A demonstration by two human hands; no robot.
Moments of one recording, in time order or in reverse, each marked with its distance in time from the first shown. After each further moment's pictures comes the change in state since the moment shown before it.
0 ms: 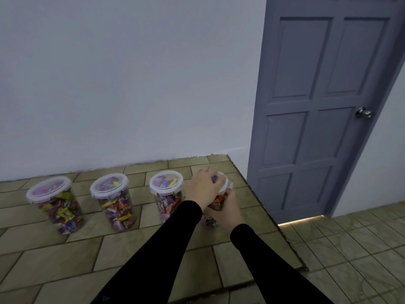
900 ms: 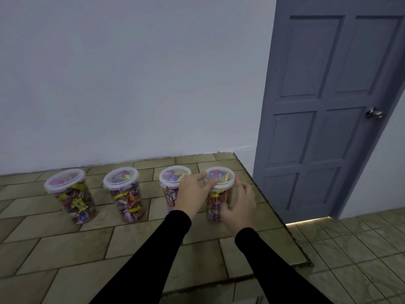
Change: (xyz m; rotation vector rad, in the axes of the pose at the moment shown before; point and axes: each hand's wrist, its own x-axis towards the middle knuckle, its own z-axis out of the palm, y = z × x) left_hand -0.038 -0.028 -0.015 -0.243 0.272 -0.126; right_hand -0.038 -0.021 -0.001 -0.360 0.352 -0.259
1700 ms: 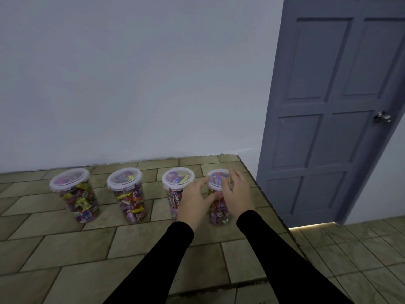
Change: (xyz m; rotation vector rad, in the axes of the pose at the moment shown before) left_hand -0.011 -0.014 0.009 -0.026 0.002 0.086; right_hand 0.046 -0.015 0.003 0.020 -0.187 -0.021
